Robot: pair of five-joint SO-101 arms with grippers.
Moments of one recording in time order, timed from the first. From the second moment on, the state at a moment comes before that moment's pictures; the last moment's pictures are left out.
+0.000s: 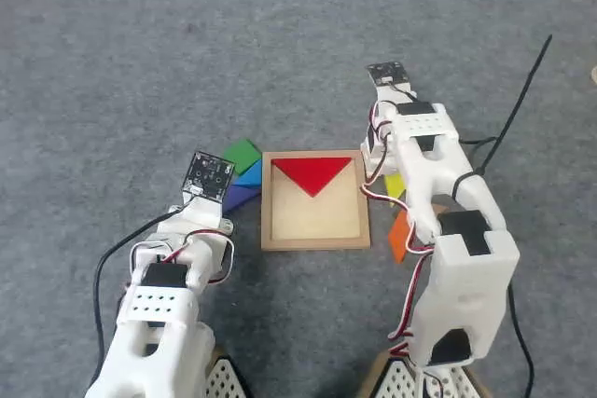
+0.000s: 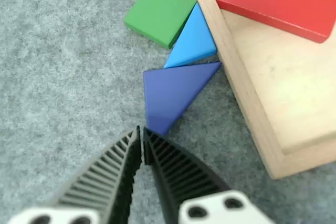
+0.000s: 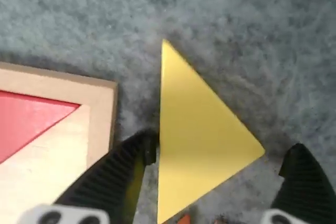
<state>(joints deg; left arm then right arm) -3.5 -54.7 89.5 31.4 -9.5 -10.6 24.9 6.3 59.0 3.9</state>
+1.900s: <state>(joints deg) -3.5 -54.7 89.5 31.4 -9.5 -10.0 25.0 6.2 59.4 5.9</state>
